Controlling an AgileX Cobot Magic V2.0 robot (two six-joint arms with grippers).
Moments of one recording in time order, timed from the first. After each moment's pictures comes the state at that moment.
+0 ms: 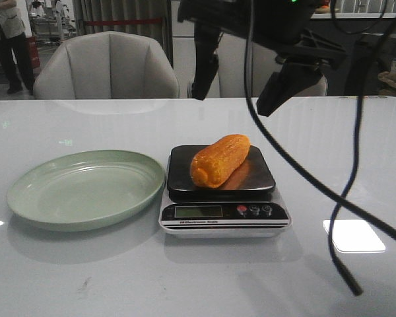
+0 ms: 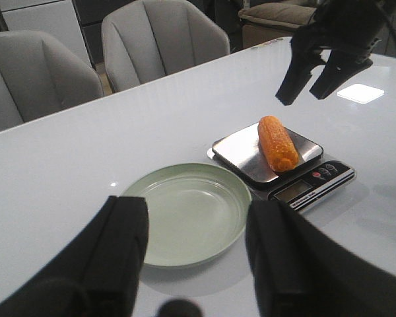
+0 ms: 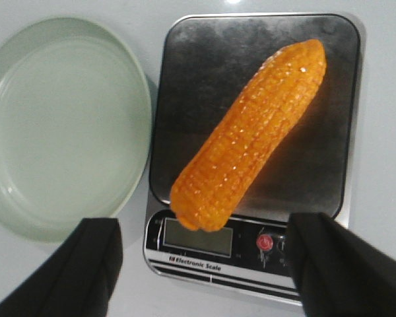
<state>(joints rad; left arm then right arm) -0.65 0.11 -0.42 0.21 0.58 -0.09 0.54 1.71 -1.37 0.08 0.74 0.54</state>
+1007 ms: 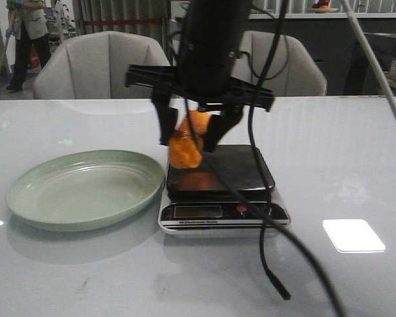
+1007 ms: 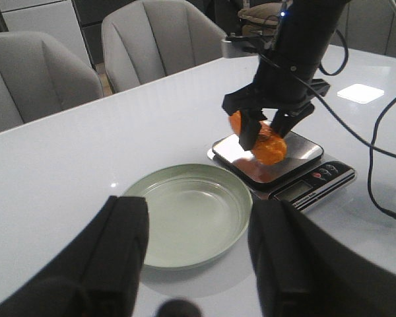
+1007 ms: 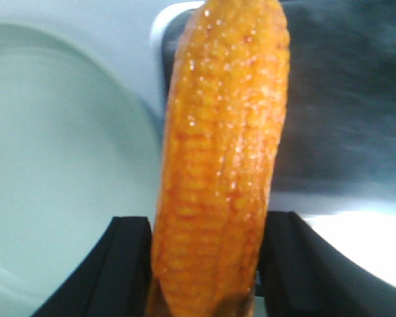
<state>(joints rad) -0.65 0.11 -0.42 0.21 0.58 -0.09 0.65 2.02 -1.66 -0.05 0.83 0.74</state>
